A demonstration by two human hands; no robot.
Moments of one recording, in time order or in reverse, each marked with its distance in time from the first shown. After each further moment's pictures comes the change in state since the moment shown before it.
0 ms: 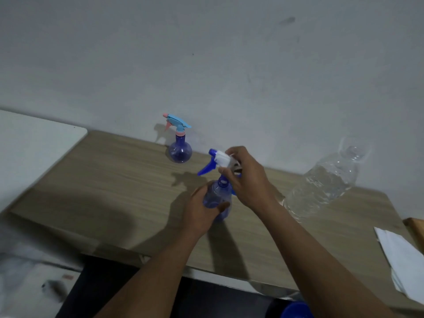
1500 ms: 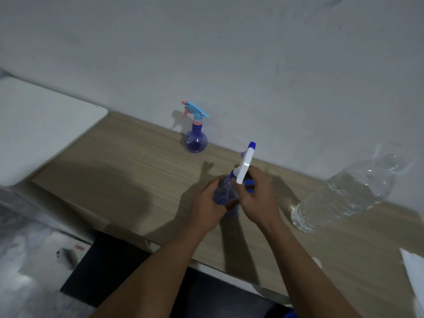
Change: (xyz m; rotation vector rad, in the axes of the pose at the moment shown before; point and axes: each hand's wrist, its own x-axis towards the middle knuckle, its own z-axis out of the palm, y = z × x) left_hand -0.008 0.002 0.003 -0.007 0.042 -0.016; right_hand -0.025 0.043 0.029 0.163 -0.021 0.054
